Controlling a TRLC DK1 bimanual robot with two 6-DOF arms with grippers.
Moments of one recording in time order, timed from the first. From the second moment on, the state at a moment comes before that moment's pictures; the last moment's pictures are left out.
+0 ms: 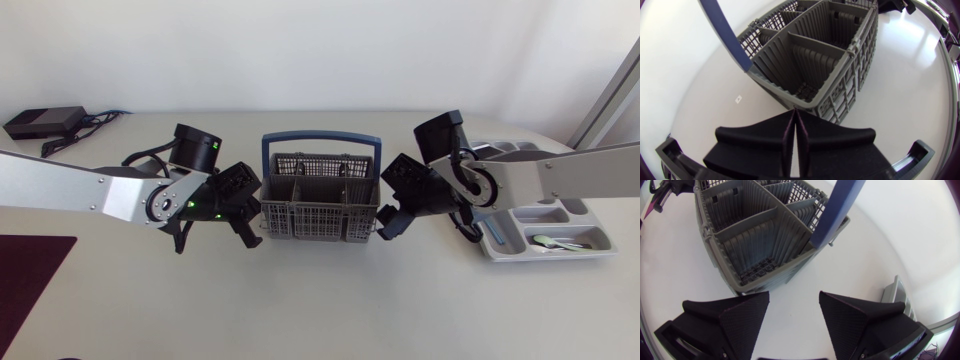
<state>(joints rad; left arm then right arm) -0.37 1.73 0.86 0.04 0.19 0.61 0.38 1.68 0.89 -0.11 -0.03 -0.47</state>
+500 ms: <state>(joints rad) -0.35 1.72 0.85 0.03 0.19 0.62 0.40 1.73 0.95 -0.11 0.02 -0.44</state>
